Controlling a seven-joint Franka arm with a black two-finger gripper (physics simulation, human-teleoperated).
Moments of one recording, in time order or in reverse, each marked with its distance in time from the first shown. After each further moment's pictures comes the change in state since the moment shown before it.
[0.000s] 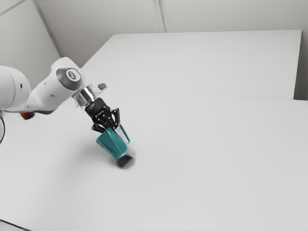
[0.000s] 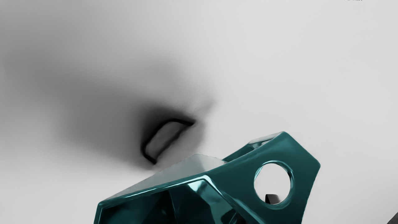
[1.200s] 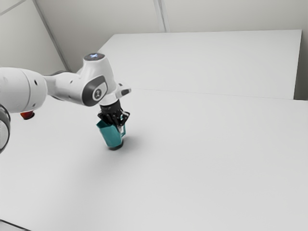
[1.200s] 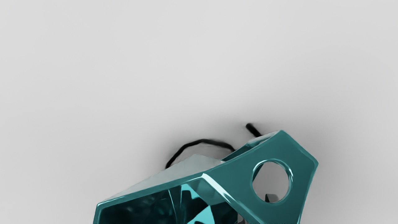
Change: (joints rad) arm -0.088 0.026 -0.079 -0.046 0.645 0.408 -0.208
